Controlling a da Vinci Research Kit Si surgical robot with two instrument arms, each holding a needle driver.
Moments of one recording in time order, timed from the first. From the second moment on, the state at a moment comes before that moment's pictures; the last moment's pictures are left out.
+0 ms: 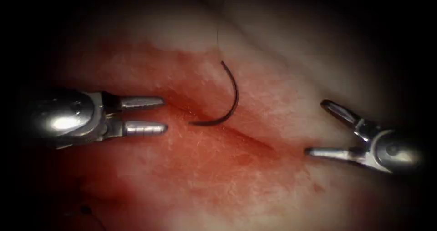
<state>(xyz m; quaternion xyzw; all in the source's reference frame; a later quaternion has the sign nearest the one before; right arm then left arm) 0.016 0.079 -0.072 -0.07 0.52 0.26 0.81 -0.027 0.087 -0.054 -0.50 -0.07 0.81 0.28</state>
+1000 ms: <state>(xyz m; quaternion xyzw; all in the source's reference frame) 0.020 0.081 -0.078 0.00 0.43 0.25 0.87 -0.035 0.089 -0.053 -0.27 -0.11 0.92 0.27</state>
